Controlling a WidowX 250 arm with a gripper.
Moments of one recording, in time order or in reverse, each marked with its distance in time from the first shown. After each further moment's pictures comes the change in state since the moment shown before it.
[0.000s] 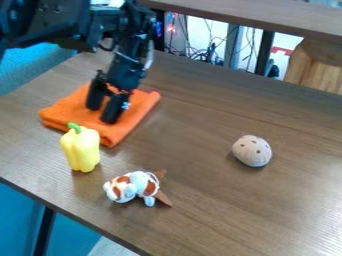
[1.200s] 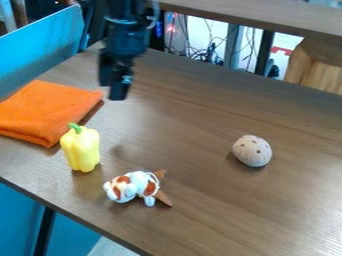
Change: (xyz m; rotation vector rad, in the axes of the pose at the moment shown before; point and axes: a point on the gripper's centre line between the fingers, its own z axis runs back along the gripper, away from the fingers) arm -0.014 -0.058 0.066 0.100 -0.422 -0.250
